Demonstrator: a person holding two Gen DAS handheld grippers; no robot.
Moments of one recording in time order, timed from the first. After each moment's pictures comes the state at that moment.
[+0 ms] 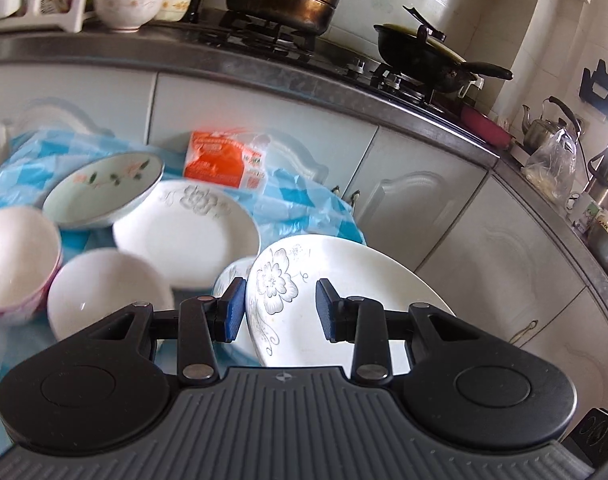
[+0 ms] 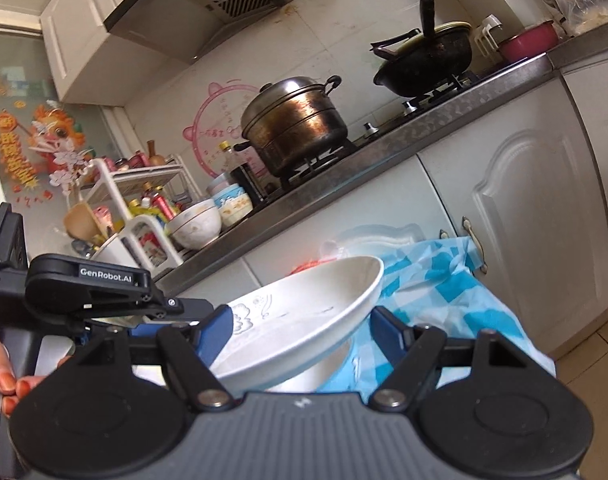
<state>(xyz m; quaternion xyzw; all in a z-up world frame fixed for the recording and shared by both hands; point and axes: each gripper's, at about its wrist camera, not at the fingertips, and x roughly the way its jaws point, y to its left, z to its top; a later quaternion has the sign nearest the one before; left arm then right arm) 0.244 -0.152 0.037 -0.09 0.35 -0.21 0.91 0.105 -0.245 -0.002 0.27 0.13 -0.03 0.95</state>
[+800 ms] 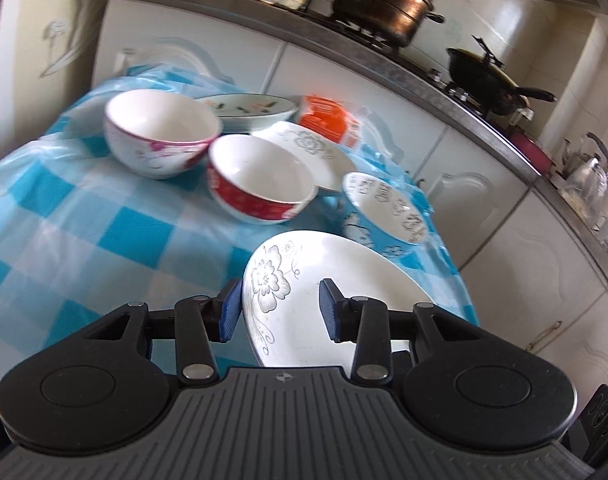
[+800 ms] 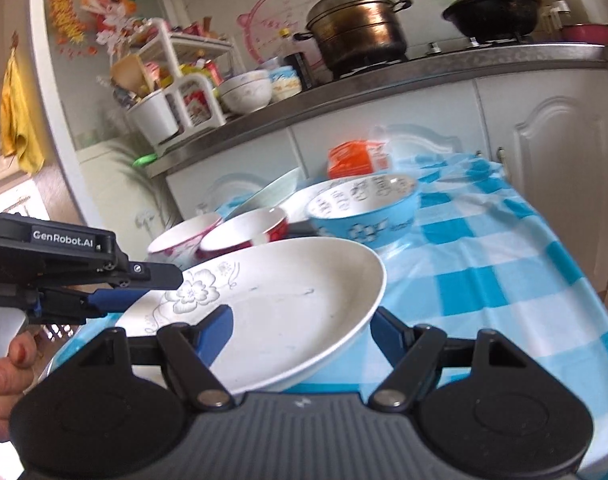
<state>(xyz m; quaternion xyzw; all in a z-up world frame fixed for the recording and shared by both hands) 0.148 -0.050 -0.032 -0.16 0.34 -0.12 0.92 0.085 -0.144 -0.041 0.16 0.26 0.03 0.95</state>
